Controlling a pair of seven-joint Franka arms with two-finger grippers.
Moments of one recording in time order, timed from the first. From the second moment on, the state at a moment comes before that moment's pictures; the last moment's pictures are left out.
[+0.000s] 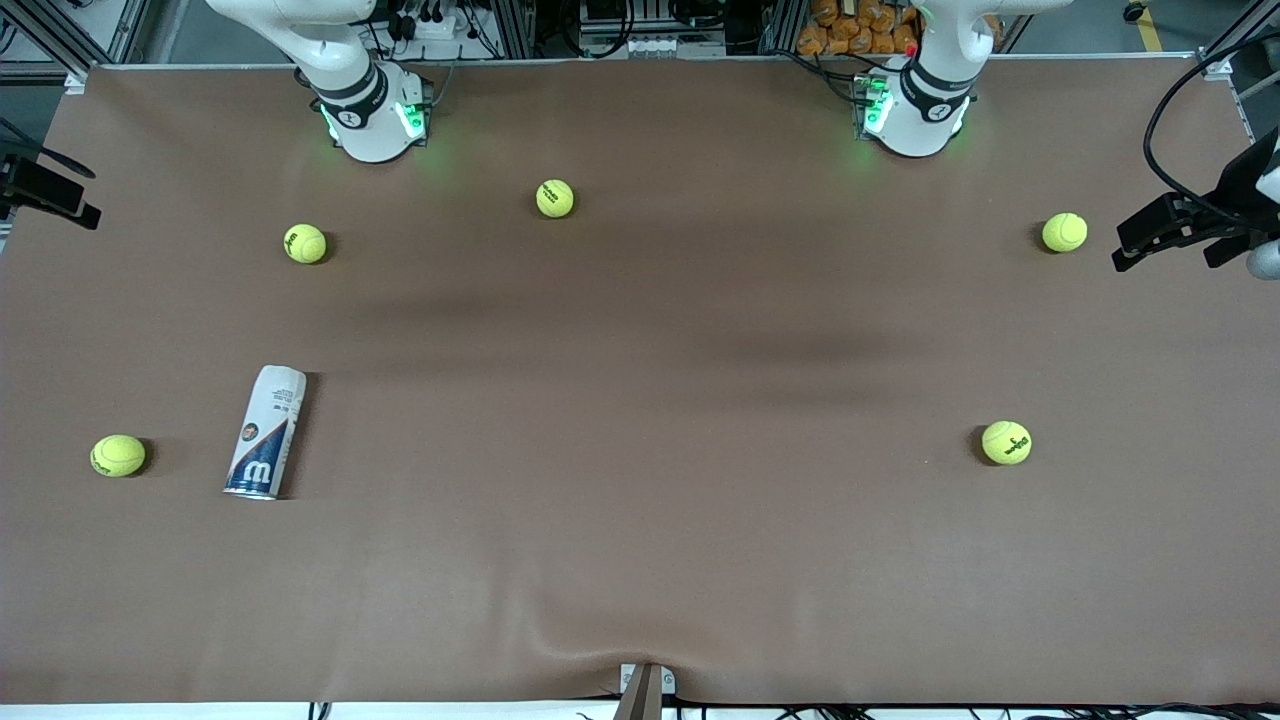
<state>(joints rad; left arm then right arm) -0.03 -0.05 0.02 -1.63 0.00 1.61 -0.05 -0.05 0.01 -0.06 -1.42 0.01 1.31 0.03</state>
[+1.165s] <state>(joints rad) -0.01 -0.04 0.02 -1.63 -0.03 1.60 -0.05 -0.04 0.15 -0.06 -1.47 0.02 1.41 0.01</state>
